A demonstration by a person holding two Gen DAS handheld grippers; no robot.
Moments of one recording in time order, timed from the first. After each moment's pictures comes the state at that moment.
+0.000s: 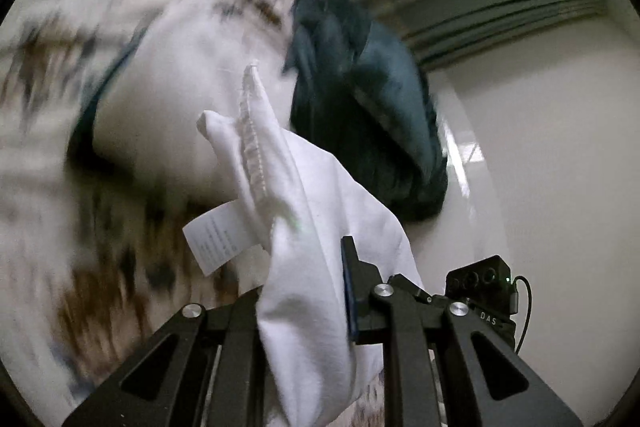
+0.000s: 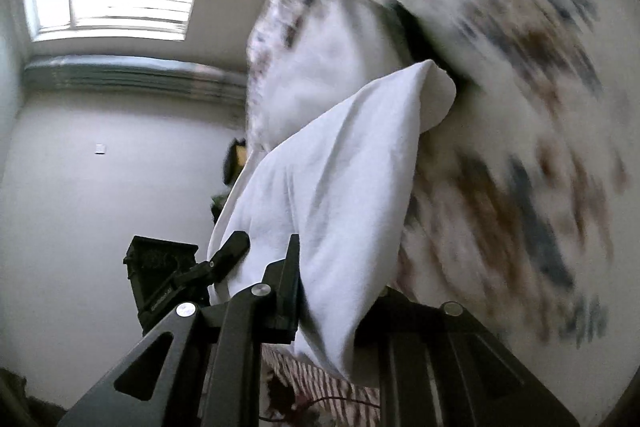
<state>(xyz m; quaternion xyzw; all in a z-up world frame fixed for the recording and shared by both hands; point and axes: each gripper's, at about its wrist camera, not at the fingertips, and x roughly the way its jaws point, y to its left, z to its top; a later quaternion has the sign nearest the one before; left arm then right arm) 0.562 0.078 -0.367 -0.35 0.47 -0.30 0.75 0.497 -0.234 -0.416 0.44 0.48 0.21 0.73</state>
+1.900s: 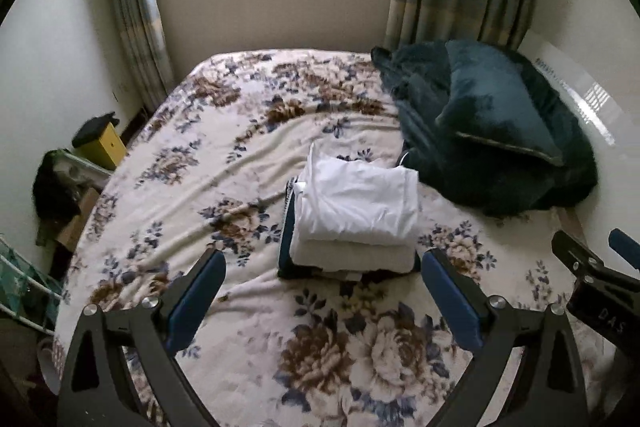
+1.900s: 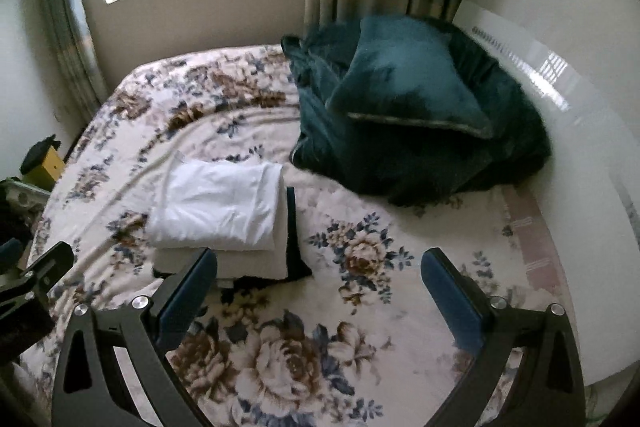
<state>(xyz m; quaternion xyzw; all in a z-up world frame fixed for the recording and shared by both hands) 0.476 0.061 -0.182 0.00 0.42 -0.05 0.90 0.441 -0.148 -0.151 0.01 0.42 -0.13 0.90</state>
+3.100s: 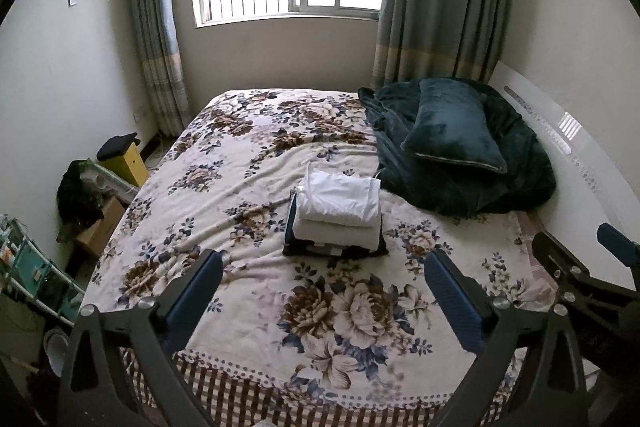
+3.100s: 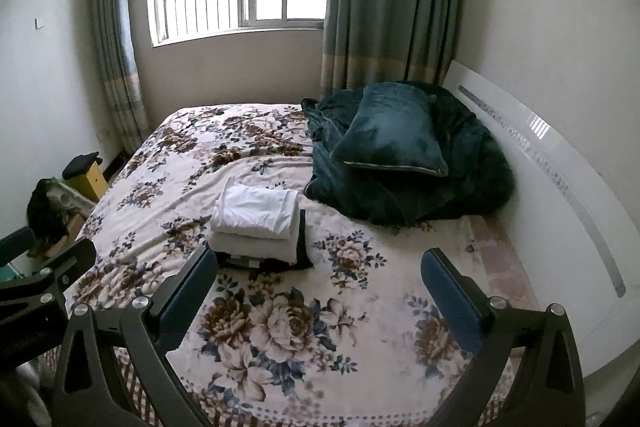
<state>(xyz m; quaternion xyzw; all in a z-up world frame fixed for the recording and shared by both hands) 0.290 0.067 -0.071 0.00 0.37 -0.05 0.93 0.204 -0.128 0.016 0.00 0.35 -0.09 0.93</state>
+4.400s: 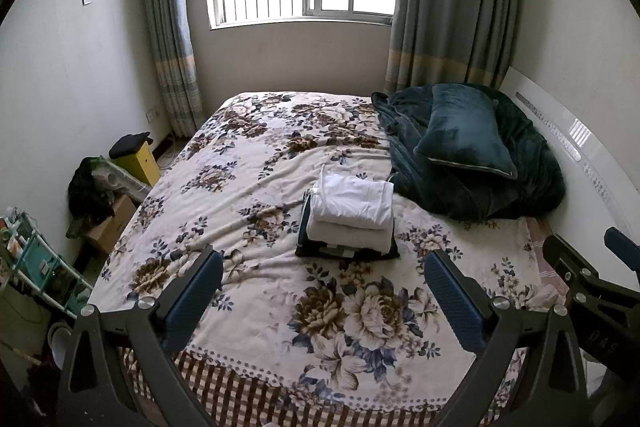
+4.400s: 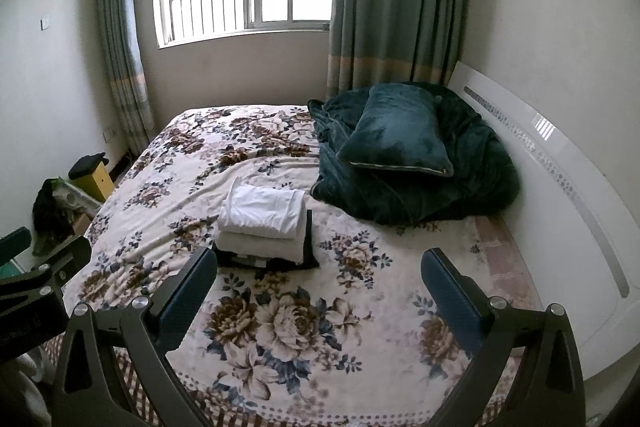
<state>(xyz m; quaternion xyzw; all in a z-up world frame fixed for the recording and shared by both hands) 0.289 0.079 -0.062 -0.01 0.36 -0.02 0.93 0.211 -0.126 0.013 0.00 0.35 -0.07 0.93</state>
